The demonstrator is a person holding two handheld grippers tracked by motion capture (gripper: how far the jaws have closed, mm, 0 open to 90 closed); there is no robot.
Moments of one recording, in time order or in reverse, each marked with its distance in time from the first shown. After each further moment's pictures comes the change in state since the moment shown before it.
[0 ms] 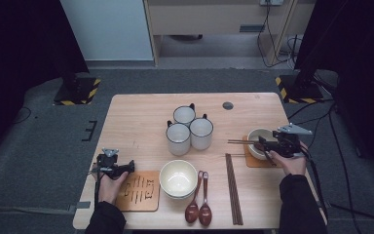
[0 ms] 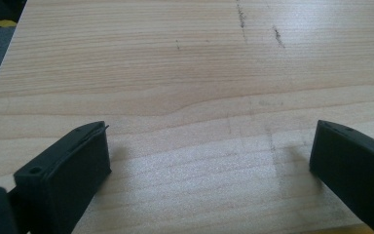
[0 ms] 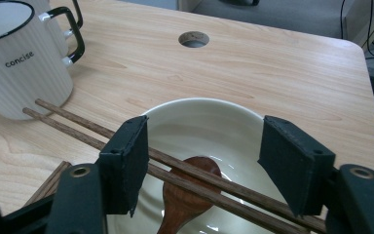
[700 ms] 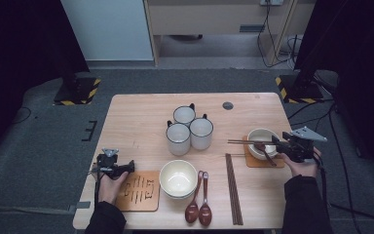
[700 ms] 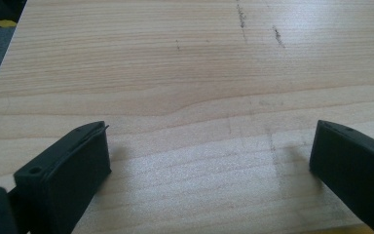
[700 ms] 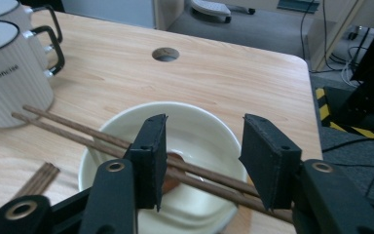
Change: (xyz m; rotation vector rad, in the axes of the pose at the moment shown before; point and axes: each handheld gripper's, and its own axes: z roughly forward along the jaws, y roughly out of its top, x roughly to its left) left arm 0.000 0.000 0.000 0.000 0.000 0.000; right arm -0.008 -0.002 -0.035 -0.064 -0.094 0.000
